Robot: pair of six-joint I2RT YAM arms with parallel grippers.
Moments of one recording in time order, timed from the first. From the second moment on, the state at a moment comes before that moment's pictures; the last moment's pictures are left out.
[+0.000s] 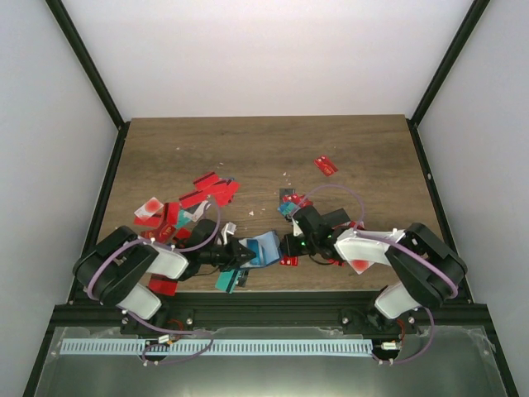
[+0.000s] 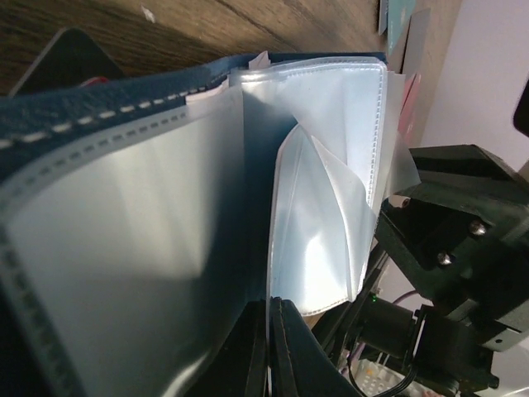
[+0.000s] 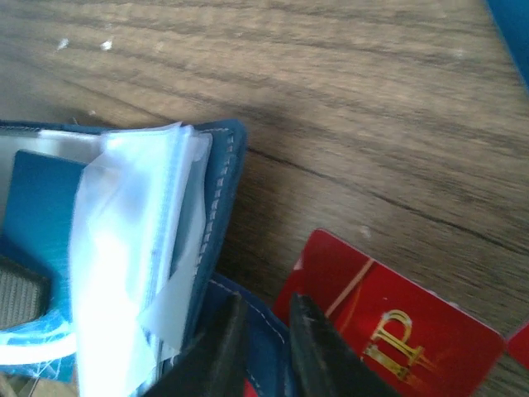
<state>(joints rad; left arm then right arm) -0.66 1.53 0.26 0.63 0.60 -1.24 0.75 1.49 0.56 0.01 -0.22 0.55</state>
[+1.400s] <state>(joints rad) -0.67 1.59 0.29 0.66 0.61 -1.23 0.76 1.51 0.56 0.03 -0.27 0.52</state>
